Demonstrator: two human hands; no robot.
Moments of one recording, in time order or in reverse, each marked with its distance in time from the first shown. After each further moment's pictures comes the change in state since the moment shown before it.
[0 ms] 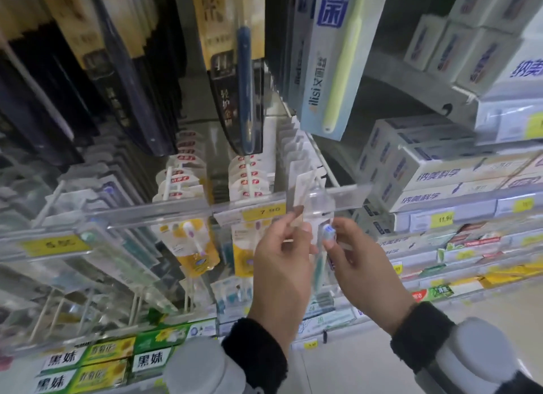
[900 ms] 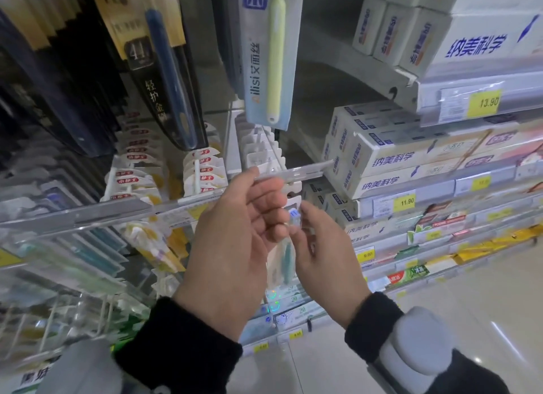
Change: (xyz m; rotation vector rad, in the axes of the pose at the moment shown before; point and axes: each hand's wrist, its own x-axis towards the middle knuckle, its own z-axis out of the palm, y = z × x) left_hand -0.010 0.077 0.020 -0.354 -0.037 -0.259; right_hand -0.002 0.002 0.000 -0.156 0.157 -0.148
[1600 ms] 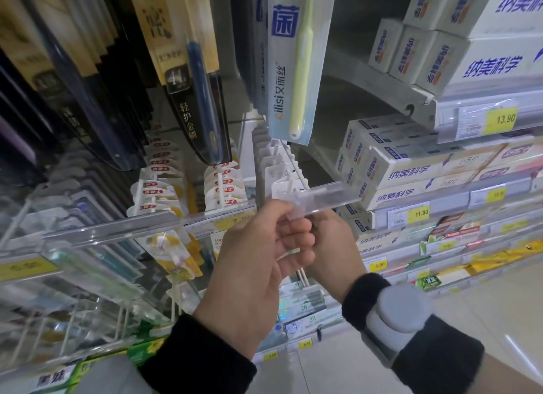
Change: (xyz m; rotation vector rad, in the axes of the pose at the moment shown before) left_hand 0.003 -0.004 -0.013 0.119 -0.062 -0.073; right_hand 0.033 0.006 0.018 -0.231 -0.075 0.070
